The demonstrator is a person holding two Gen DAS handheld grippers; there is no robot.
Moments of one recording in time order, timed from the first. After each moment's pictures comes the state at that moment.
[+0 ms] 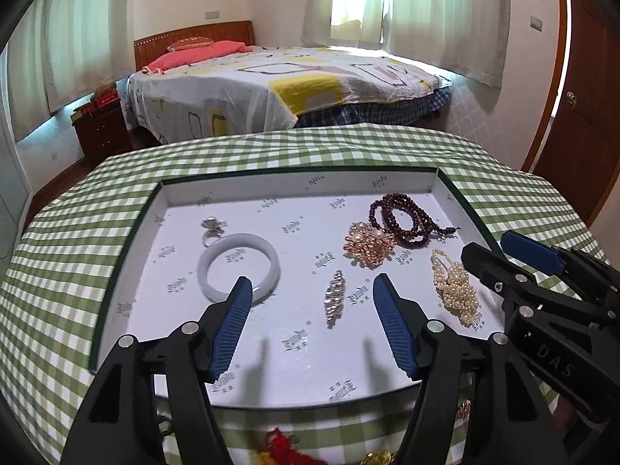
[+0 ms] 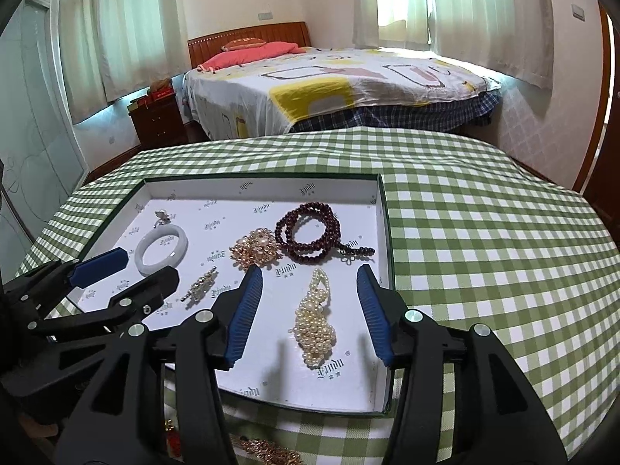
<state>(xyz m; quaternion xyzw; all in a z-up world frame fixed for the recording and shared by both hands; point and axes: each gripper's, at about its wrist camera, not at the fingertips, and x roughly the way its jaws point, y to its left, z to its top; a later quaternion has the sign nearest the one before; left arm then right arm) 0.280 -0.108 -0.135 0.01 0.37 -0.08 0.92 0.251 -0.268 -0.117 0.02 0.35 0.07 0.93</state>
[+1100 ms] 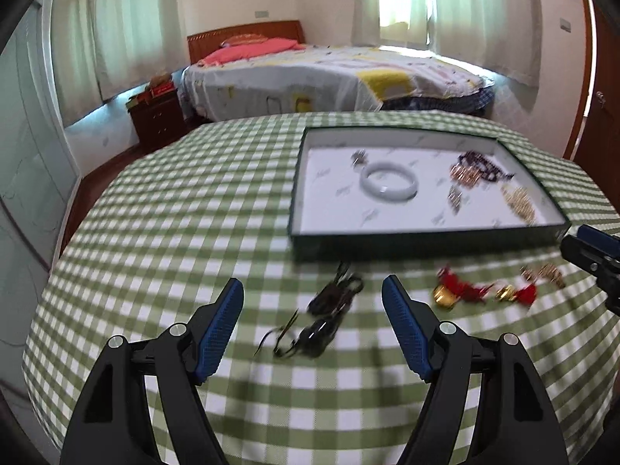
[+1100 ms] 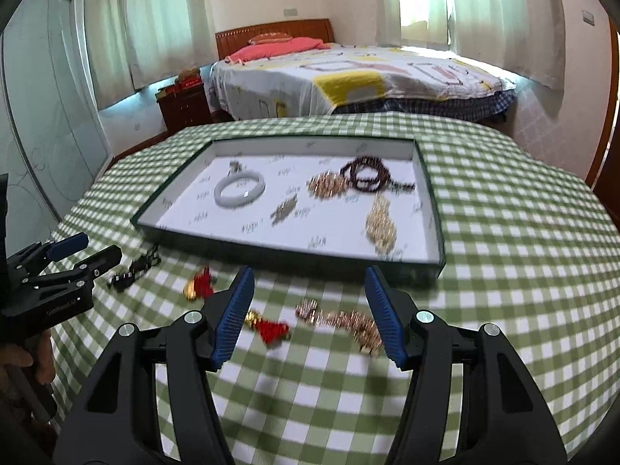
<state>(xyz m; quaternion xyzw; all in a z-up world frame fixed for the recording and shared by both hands) 0.180 0.010 -0.149 0.03 0.38 0.00 0.93 0.153 -0.230 -0.125 0.01 0.37 0.11 0.92</state>
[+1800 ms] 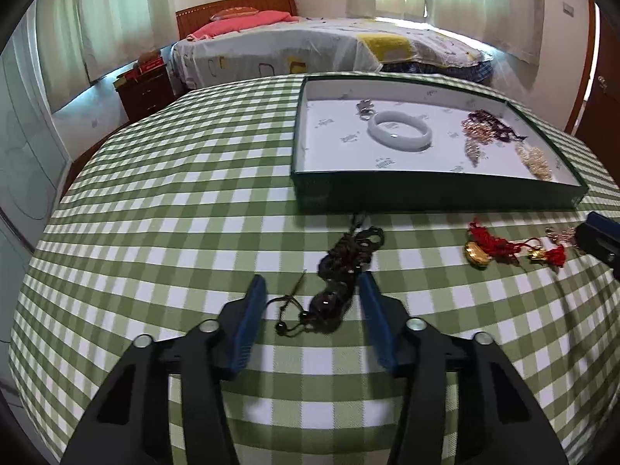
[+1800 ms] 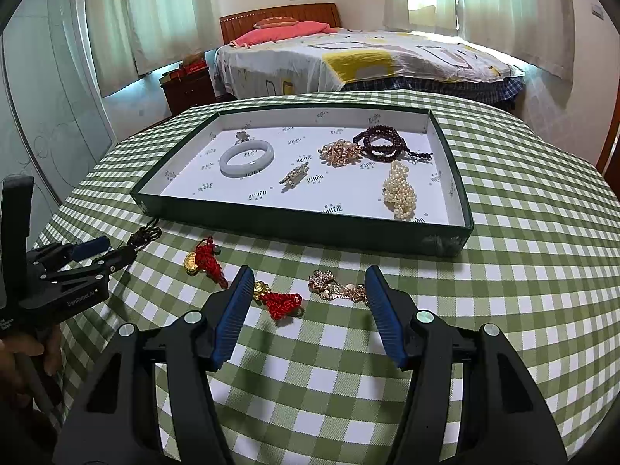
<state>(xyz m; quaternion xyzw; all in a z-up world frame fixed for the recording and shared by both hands) 0.188 0.020 -0.181 0.03 0.42 -0.02 0.91 0.155 -0.223 -0.144 0.01 0.39 0.12 0.91</state>
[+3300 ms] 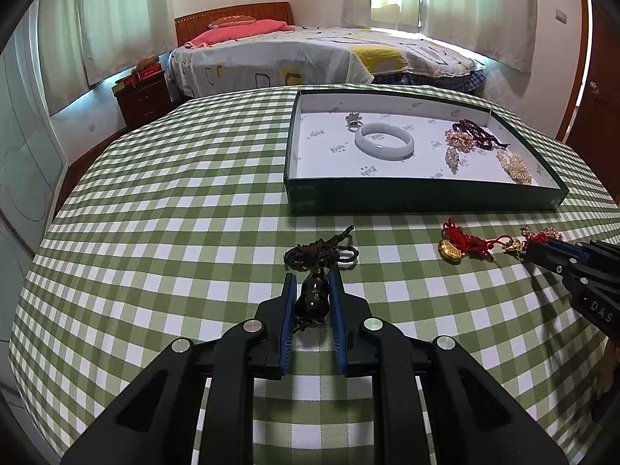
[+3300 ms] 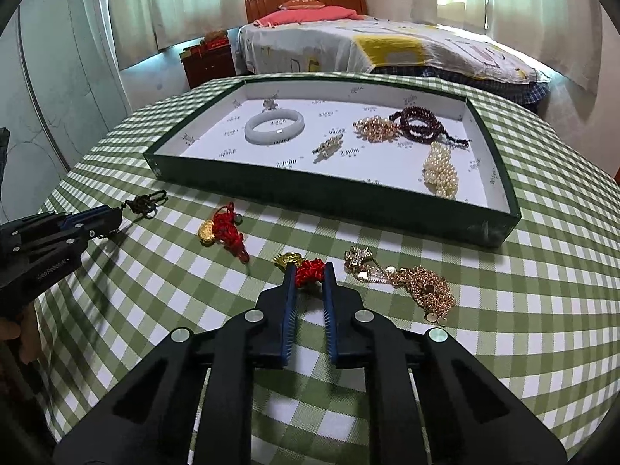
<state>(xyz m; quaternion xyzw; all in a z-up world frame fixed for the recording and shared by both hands) 0.170 0.017 -0.166 0.02 0.41 -0.03 0.91 0.154 -0.201 -0.159 -0.02 0.41 0.16 0.90</state>
